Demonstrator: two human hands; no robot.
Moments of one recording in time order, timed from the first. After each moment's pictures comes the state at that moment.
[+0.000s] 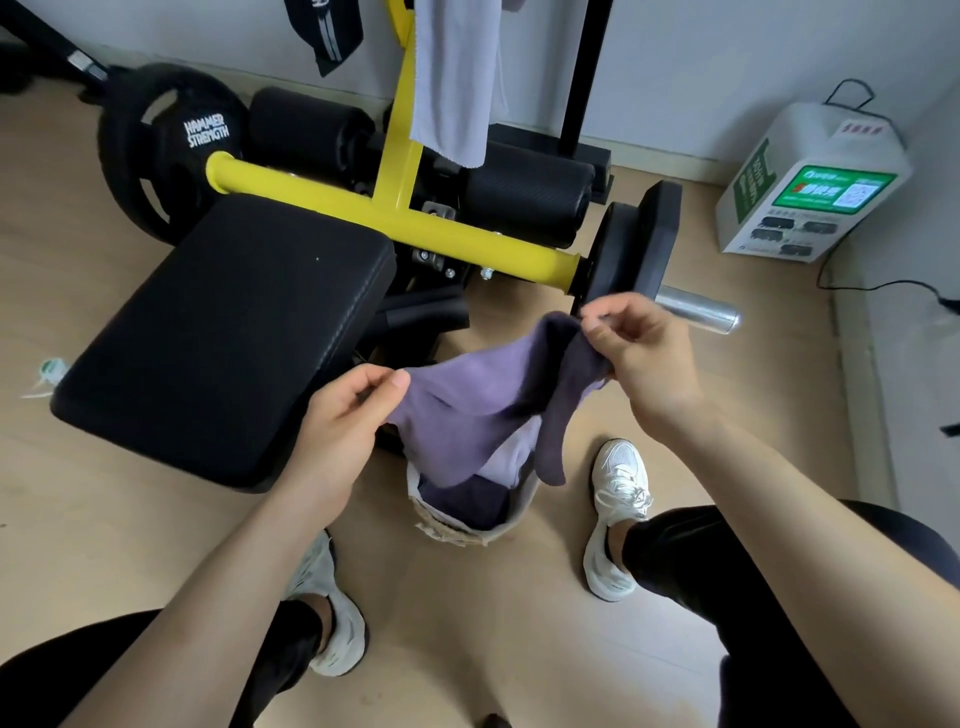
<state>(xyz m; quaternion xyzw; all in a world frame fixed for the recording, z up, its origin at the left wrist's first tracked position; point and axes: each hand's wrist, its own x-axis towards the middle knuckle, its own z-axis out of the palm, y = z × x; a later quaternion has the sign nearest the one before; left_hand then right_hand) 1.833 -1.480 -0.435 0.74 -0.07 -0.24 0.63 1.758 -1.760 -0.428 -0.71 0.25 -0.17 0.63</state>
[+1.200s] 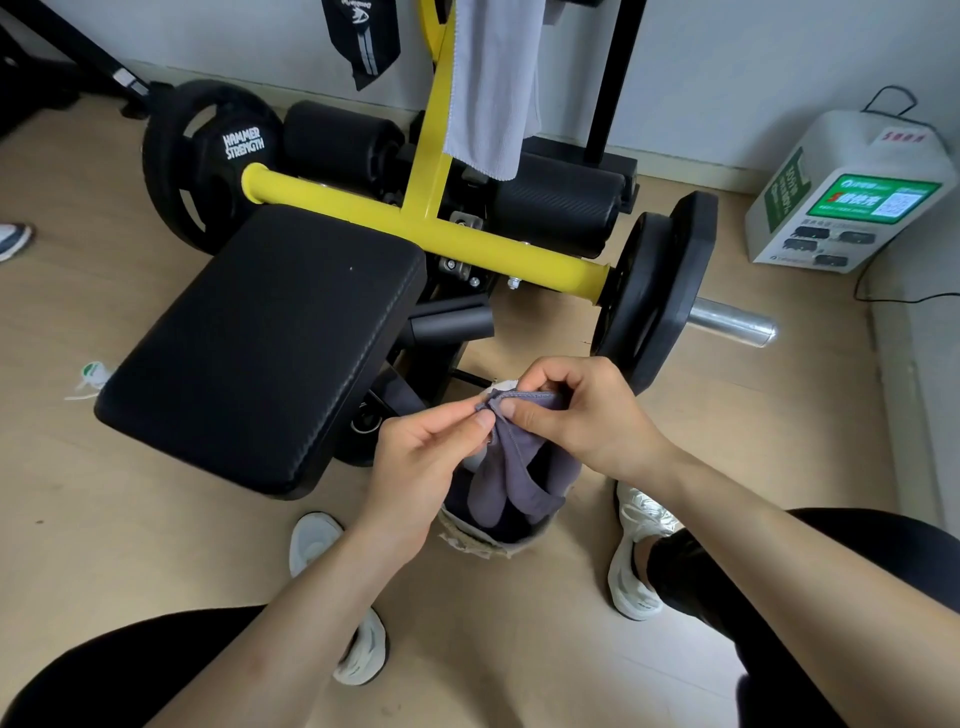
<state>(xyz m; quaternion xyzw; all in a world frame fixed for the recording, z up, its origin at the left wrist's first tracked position) 1.798 -1.507 -0.427 0.65 -0.05 -0.23 0.72 1.766 -1.695 -0.426 -0.81 0.03 -0.05 0.58</state>
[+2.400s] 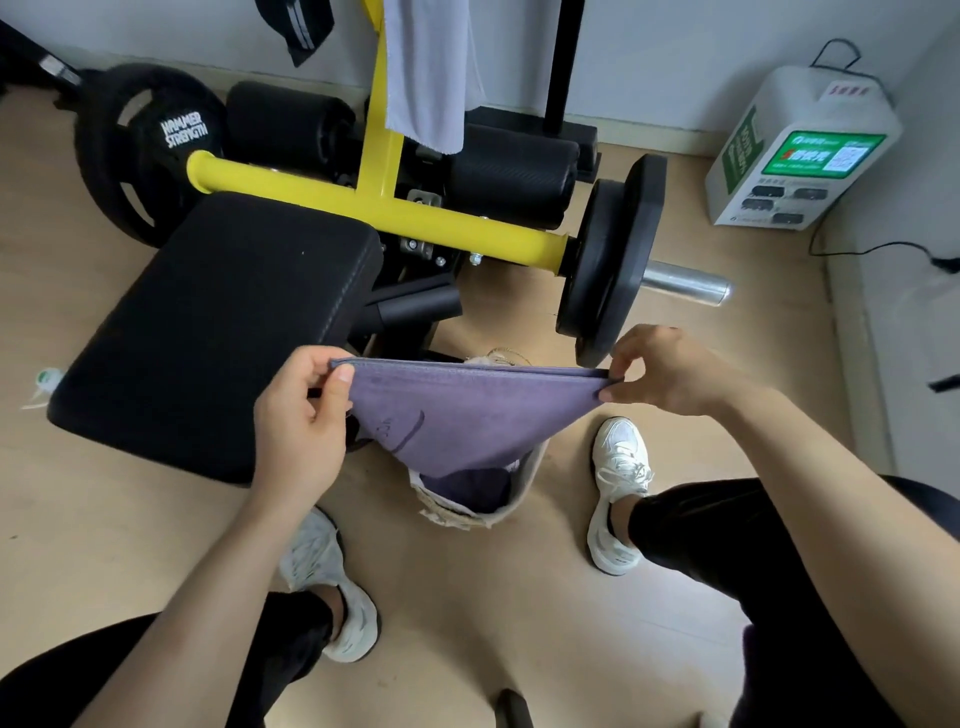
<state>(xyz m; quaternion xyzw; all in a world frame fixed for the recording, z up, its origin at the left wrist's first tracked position) 1.838 -1.456 -0.444 0.86 -0.16 0.00 0.49 1.726 -1.808 -0.436 -0.95 0.17 0.15 0.21</state>
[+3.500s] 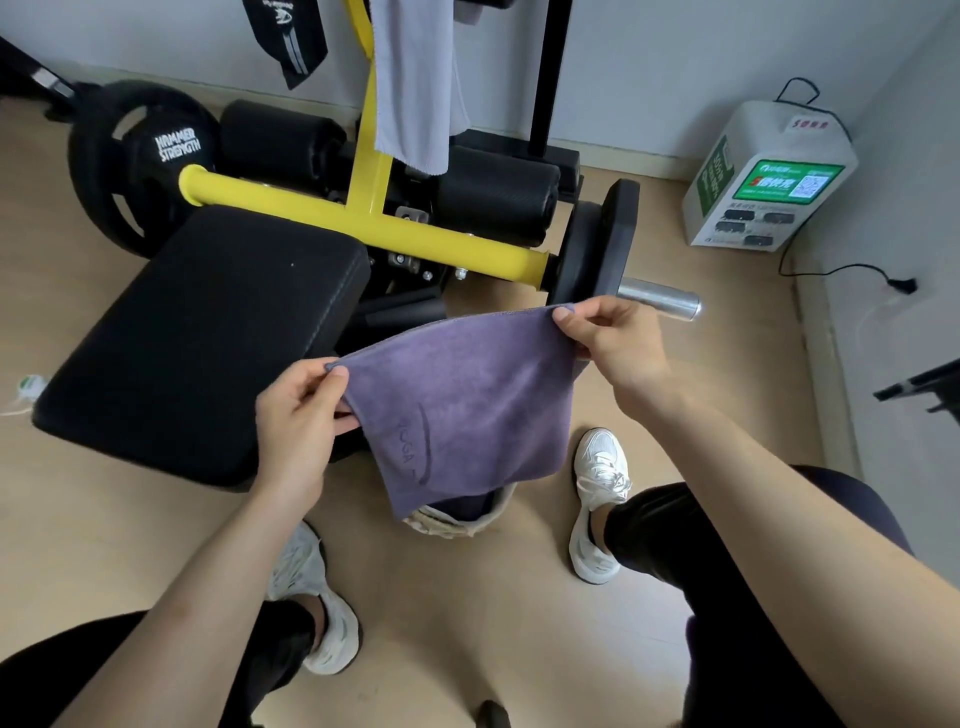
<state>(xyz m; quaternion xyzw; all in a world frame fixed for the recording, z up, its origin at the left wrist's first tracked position) 1.834 -1.480 -0.436 0.75 0.05 -0.12 0.64 1.755 -1.771 -0.425 -0.69 0.34 -0.13 0.63</state>
